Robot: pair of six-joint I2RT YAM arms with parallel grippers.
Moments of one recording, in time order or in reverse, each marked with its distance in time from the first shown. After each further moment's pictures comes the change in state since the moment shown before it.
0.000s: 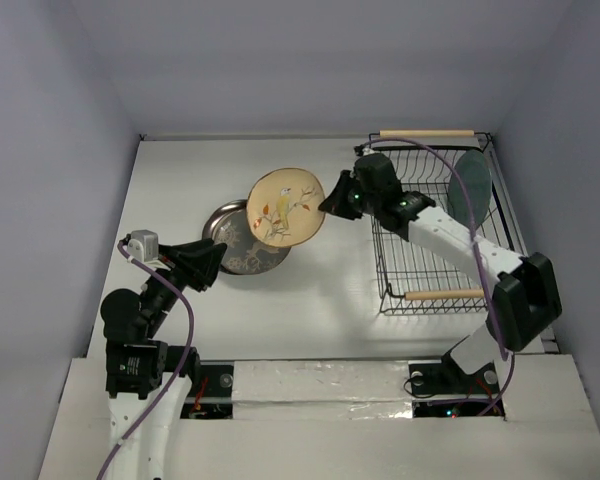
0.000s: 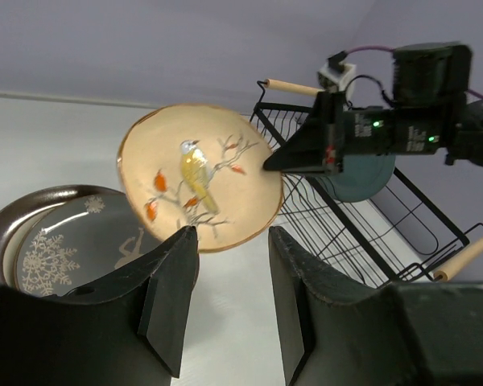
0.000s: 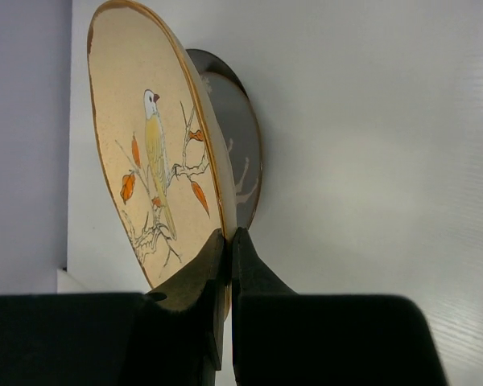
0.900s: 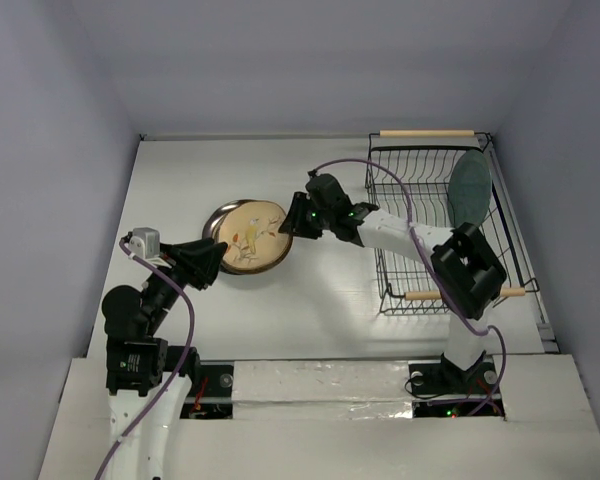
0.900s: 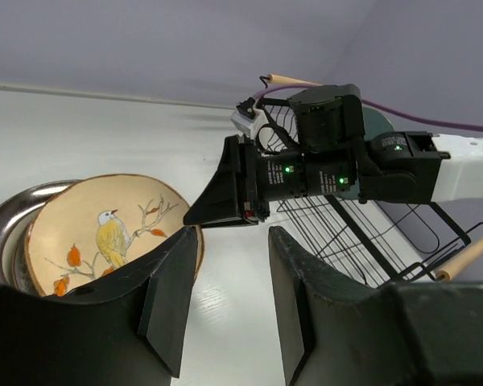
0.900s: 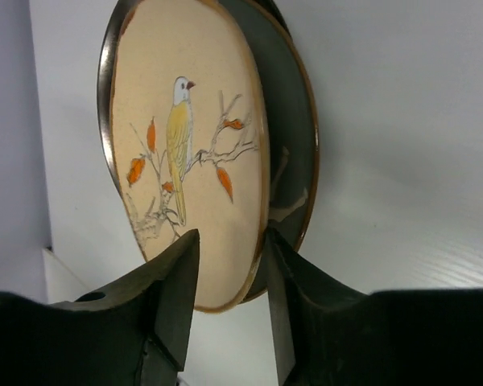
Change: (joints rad) left arm 0.000 0.018 0.000 0.000 0.000 0.000; right arm 0.159 0.340 0.060 0.172 -0.022 0.101
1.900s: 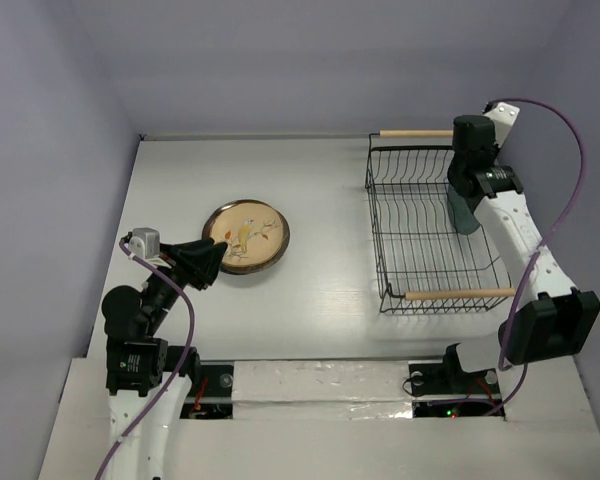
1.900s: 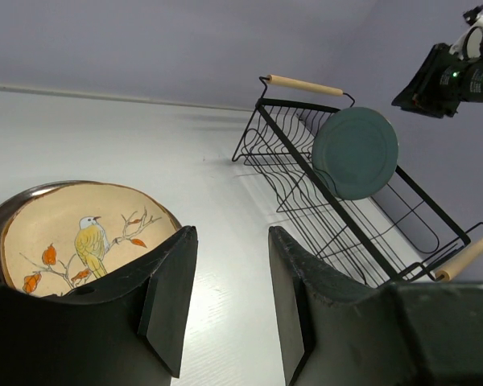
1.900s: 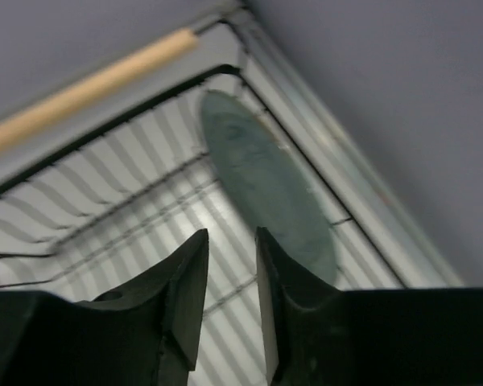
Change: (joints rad) left arm 0.000 -0.001 0.000 0.000 0.000 0.000; right arm -0.563 -0.460 0.110 -0.413 0.809 -0.483
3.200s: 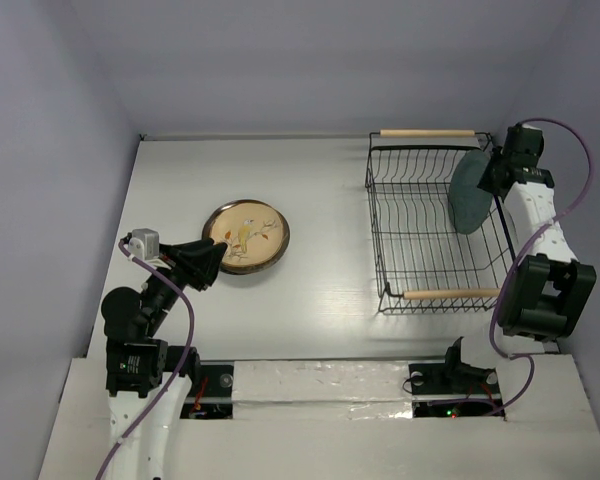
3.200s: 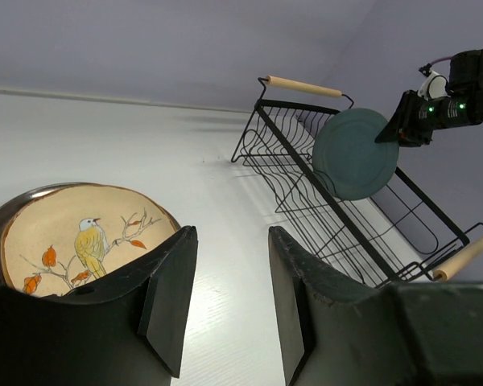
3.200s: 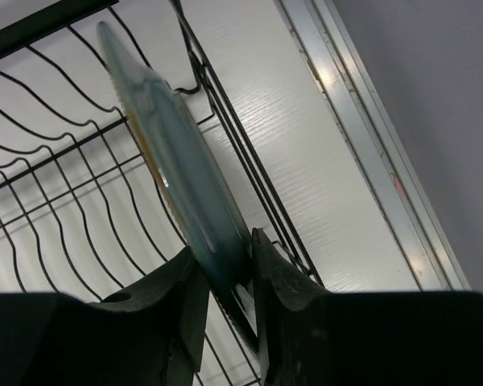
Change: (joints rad) left arm 0.000 -0.007 0.000 0.000 0.000 0.000; right arm -0.404 0.166 -0.055 0.001 -0.527 -0.143
